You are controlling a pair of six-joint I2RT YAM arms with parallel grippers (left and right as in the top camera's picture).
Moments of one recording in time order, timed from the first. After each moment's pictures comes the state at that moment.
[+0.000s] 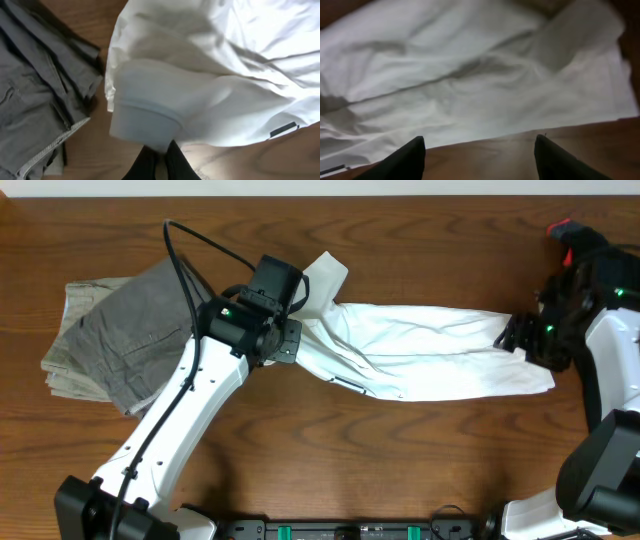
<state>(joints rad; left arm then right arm) -0.45 1.53 1.38 -1.05 -0.12 -0.21 -0.30 1.71 1.29 -1.03 -0.27 0.09</state>
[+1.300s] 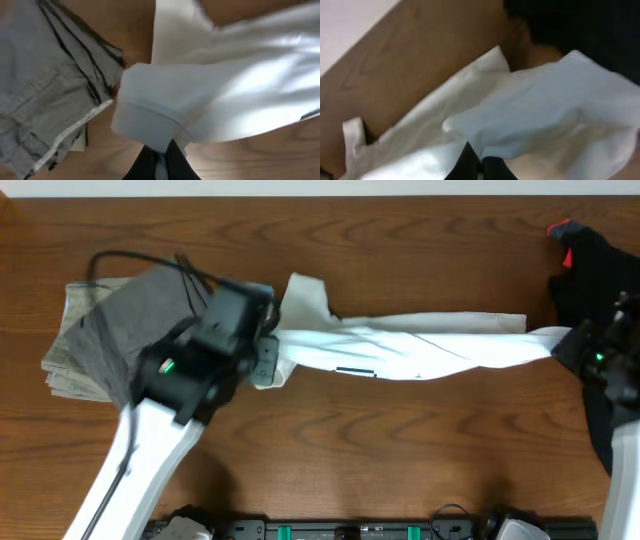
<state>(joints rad) -0.45 1.24 1.38 -1.17 -0.14 -0.21 -0.38 1.13 1.21 -0.97 -0.17 0.36</state>
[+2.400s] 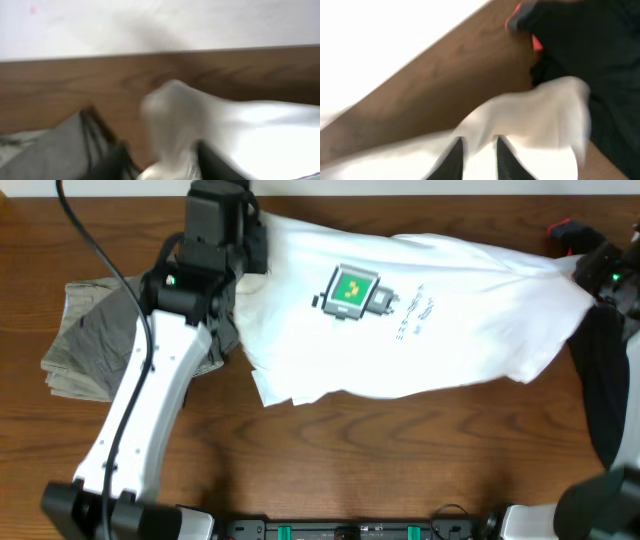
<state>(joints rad) -0.25 1.59 1.60 -0.69 -0.18 -0.12 -0.38 1.59 1.45 -0.65 -0.24 0.36</state>
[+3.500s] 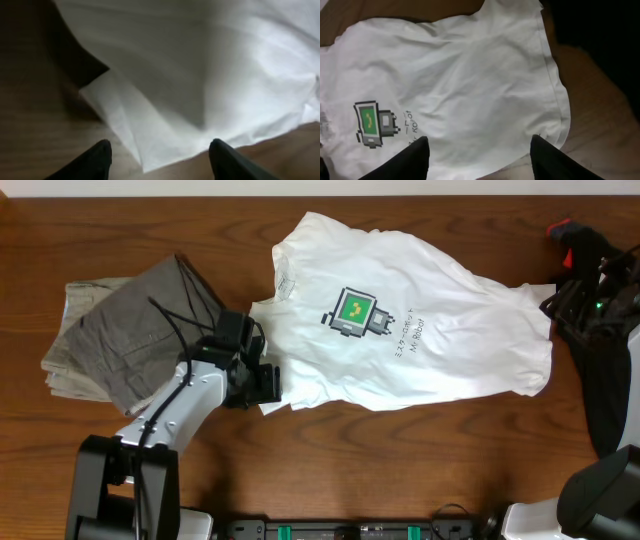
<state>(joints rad) -0.21 1.57 0.83 -0.64 0.24 -0.29 -0.41 1.62 1.45 -1.01 -0.28 0.25</state>
